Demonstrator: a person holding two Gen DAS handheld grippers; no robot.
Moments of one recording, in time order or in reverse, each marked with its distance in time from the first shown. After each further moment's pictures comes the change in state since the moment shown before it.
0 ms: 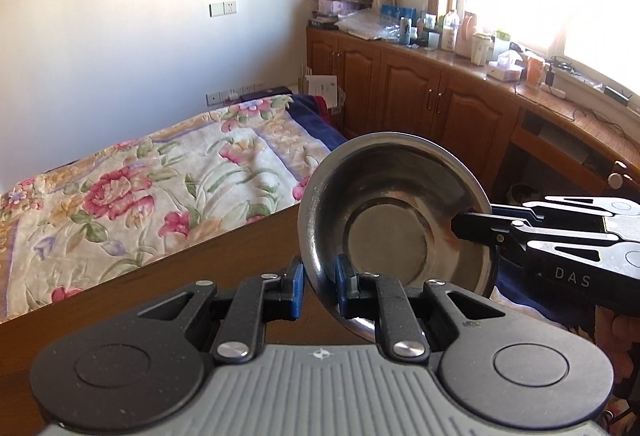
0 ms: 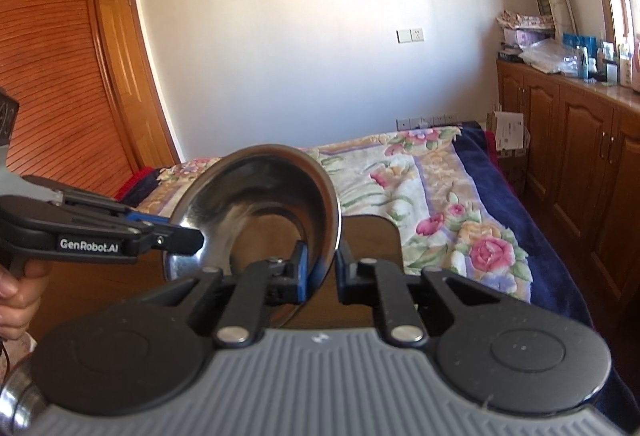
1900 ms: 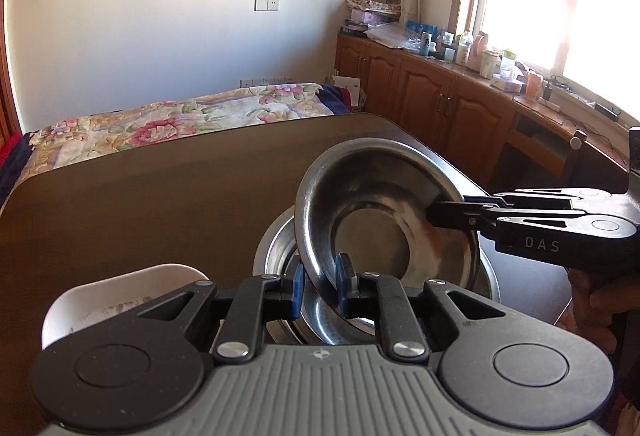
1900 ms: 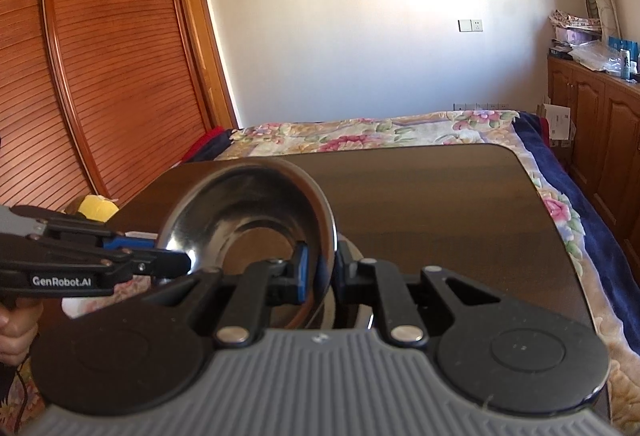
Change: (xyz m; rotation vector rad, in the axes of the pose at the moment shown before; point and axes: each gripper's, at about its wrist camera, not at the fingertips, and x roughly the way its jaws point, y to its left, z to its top) left arm -0.133 0.030 -0.167 -0.128 -0.041 0.018; right arm -0.063 0.122 -0.079 -0.065 0.055 0.109
